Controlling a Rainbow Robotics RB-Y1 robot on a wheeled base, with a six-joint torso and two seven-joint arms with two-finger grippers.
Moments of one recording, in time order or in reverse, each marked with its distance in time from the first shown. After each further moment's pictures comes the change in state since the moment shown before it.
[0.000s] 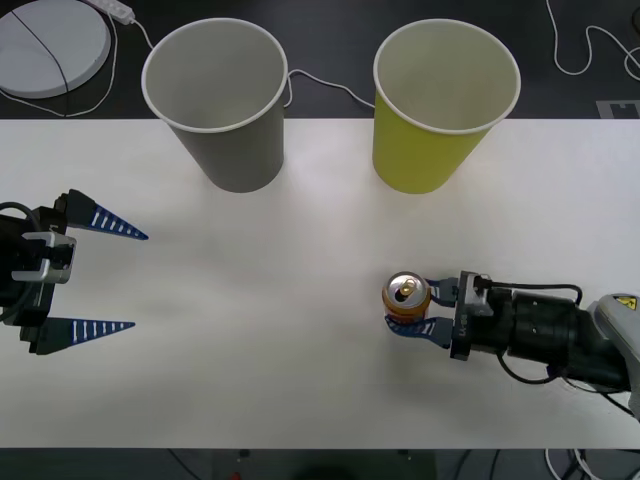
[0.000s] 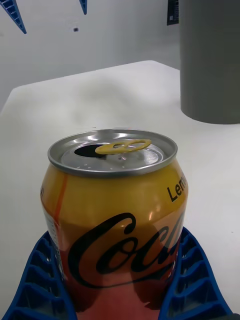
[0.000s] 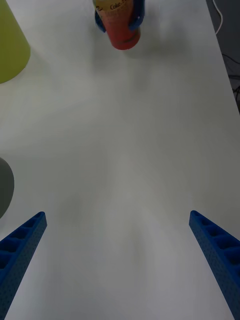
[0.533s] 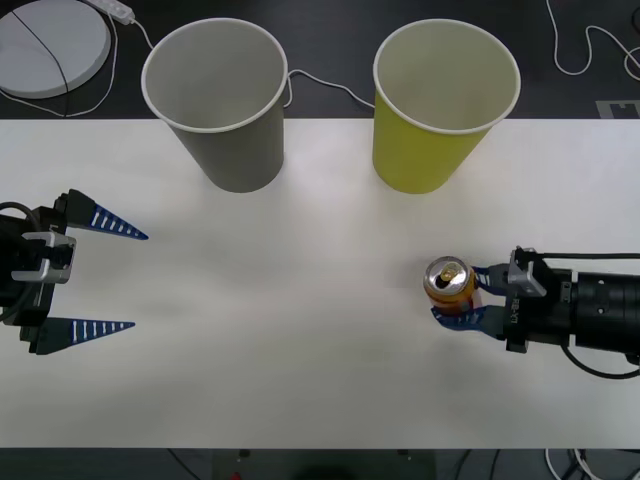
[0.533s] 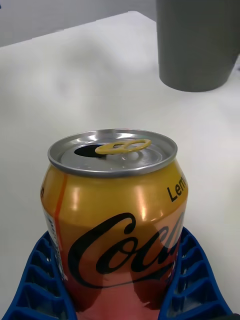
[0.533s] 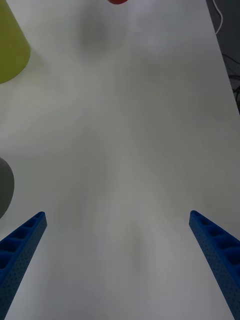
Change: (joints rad) right arm 0.150 -0.082 -0.209 -0.448 0.285 -0.034 -0.479; left arm 0.000 0.000 0.000 0.000 0.000 0.000 0.000
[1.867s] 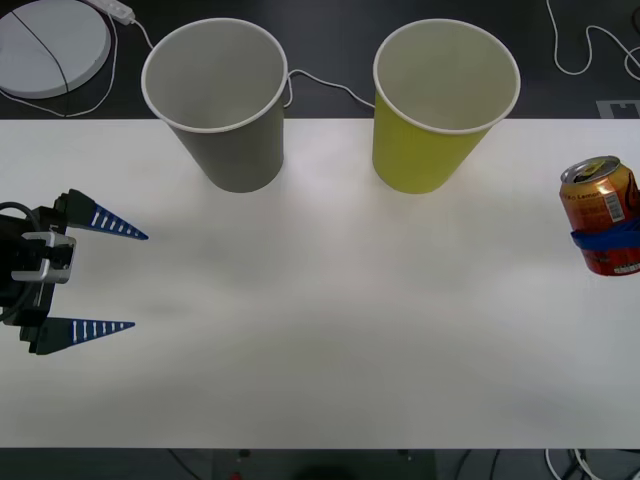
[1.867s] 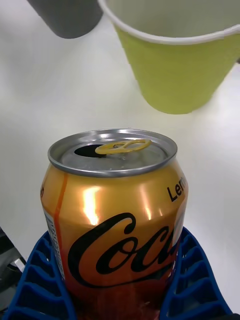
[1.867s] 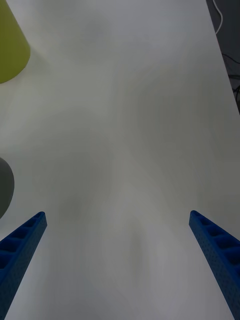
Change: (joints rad) right arm -0.092 -0.433 -0.329 -0.332 0.100 -0.264 -1.050; left arm 0.000 0.000 0.000 0.000 0.000 0.000 0.000
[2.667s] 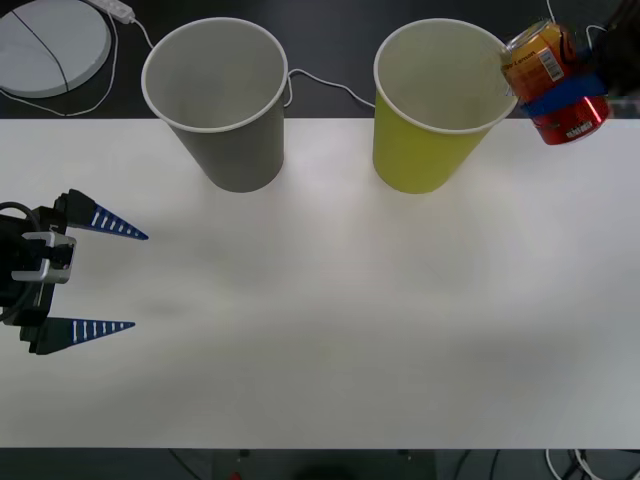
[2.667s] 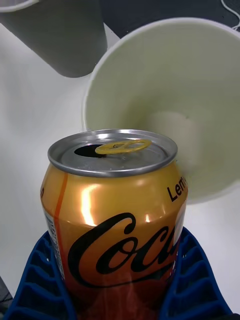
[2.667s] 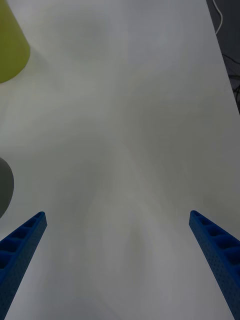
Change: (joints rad) right arm -0.871 -0.061 0.626 0.484 0.046 -0.073 -0.047; left arm 0.000 0.000 0.000 0.000 0.000 0.000 0.000
